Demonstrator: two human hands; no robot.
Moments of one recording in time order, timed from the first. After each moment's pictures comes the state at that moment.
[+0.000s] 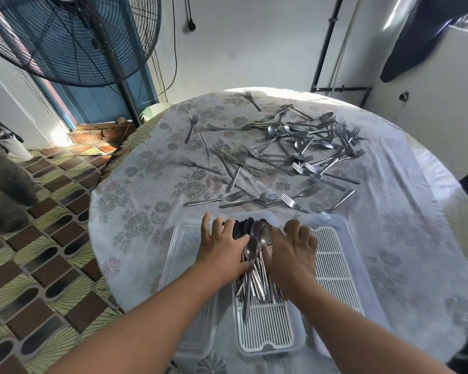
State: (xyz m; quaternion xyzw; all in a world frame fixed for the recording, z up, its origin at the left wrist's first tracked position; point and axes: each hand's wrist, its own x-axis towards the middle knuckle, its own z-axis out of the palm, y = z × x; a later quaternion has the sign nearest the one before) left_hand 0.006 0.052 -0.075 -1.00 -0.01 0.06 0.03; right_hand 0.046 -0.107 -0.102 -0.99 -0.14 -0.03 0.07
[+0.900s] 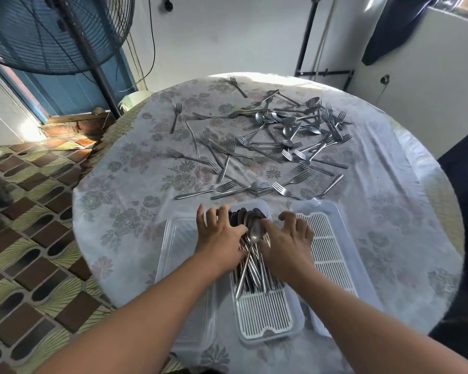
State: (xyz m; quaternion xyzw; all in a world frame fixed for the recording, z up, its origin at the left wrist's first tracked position) left_hand 0.015 0.055 -0.082 -1.00 0.00 0.05 -0.03; right_hand 0.042 -0.112 -0.094 -0.98 -0.14 0.04 0.12
